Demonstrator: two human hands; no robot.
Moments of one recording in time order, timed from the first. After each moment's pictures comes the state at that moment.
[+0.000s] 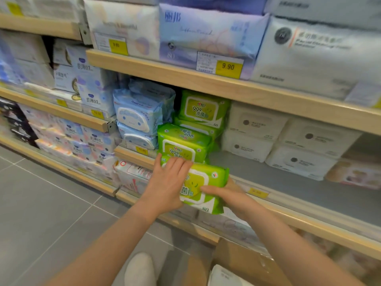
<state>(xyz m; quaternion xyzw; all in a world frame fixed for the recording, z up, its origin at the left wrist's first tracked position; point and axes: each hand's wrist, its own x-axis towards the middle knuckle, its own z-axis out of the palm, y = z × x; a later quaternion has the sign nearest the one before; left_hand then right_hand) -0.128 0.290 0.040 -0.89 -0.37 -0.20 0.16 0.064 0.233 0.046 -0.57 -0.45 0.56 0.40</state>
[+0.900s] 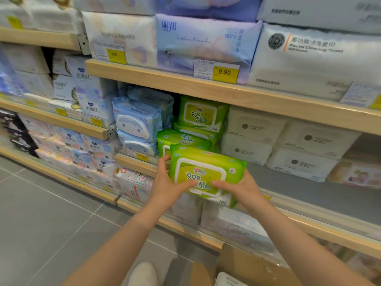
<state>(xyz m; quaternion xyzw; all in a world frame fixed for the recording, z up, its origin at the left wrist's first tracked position) -0.118 0.290 0.046 -0.62 -0.47 -0.45 -0.44 0.086 0.237 0.052 -0.59 -0.46 0.42 0.51</state>
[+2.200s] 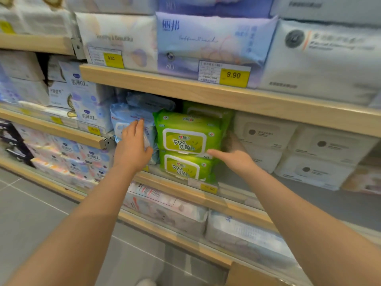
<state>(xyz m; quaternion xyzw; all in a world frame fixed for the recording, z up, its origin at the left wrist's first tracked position) -0.181 0.425 0.086 -0.78 -0.56 -0.30 0.00 0.085 0.337 0.099 -0.66 -0.53 0.30 0.44</state>
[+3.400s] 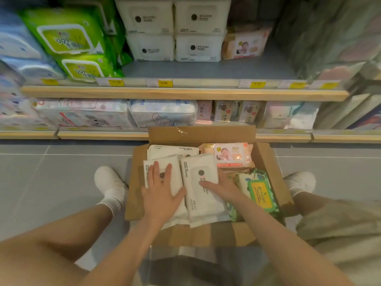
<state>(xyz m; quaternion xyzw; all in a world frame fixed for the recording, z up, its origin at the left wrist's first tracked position) -0.066 -0.042 -0.081 -0.86 -0.50 -0.01 -0.14 0.120 -0.134 -0.070 -0.73 -0.28 0.50 0.37</state>
